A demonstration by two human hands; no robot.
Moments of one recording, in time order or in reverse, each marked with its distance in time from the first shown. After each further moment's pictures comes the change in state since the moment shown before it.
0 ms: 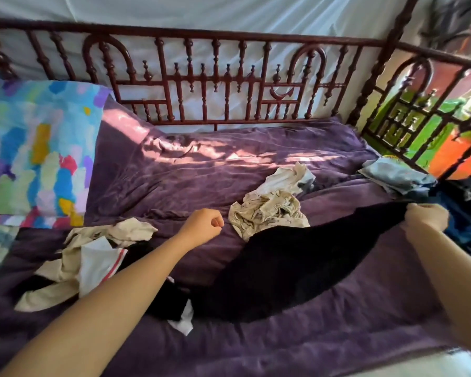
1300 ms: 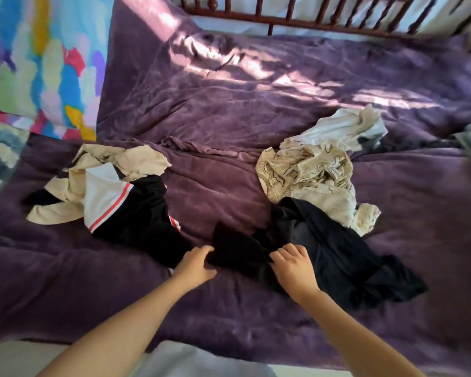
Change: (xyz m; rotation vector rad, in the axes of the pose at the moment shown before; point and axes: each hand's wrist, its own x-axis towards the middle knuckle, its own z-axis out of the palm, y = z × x) left_hand -0.049 -0.105 0.148 -0.054 -0.347 -0.568; right_hand -0.167 0.129 0.171 -0.577 -0.890 -1.486
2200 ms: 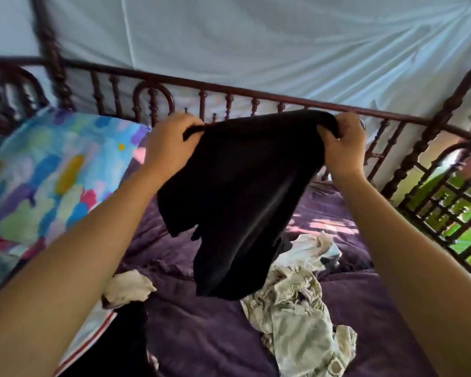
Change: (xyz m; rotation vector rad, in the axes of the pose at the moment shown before) left_hand -0.094 0.198 -0.381 -0.104 1.299 0.844; right_hand 0.219 0.028 -0.396 0.676 0.991 0.245
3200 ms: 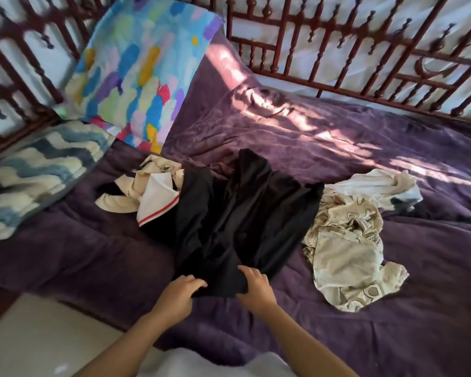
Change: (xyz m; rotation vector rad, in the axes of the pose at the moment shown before) left_hand -0.470 -0.048 -0.004 0.140 -0.979 -0.690; right_hand -0.432 0.131 0.052 -0.415 -1.455 0.397
